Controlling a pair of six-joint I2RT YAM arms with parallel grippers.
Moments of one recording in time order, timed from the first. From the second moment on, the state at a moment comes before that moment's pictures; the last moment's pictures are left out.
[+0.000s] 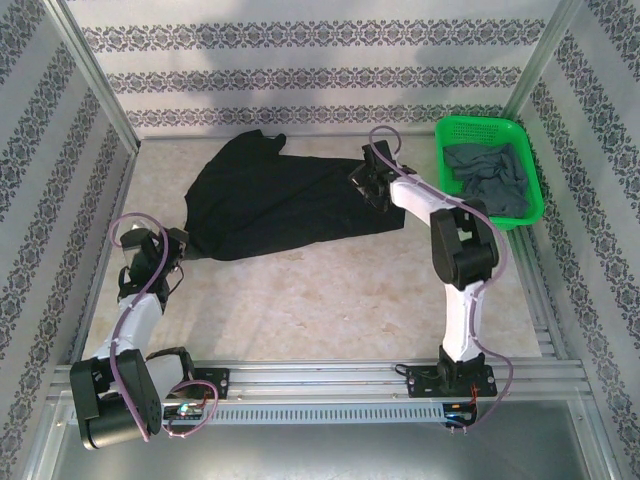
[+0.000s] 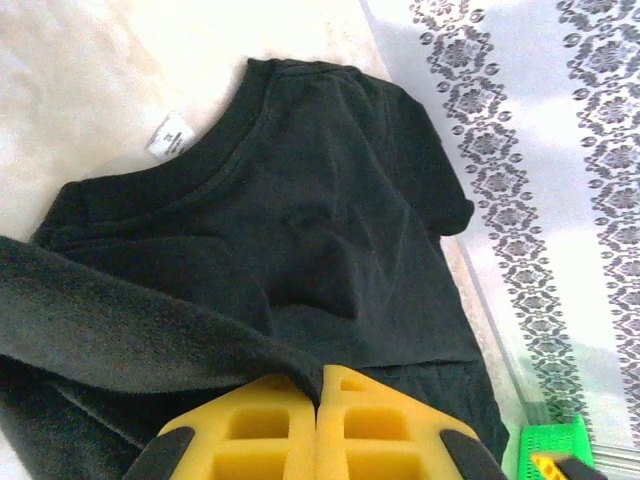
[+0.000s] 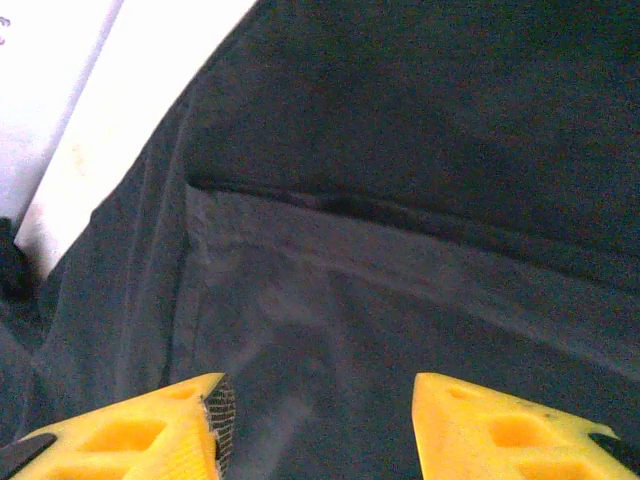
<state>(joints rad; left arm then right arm) 0.29 1.03 0.42 0.12 0.29 -0.96 0.31 2.12 1.58 -0.32 0.01 1.12</state>
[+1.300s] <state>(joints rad) 0.29 1.01 0.43 0.06 0.27 -0.95 0.28 2.13 1.76 -0.70 0.03 1.01</state>
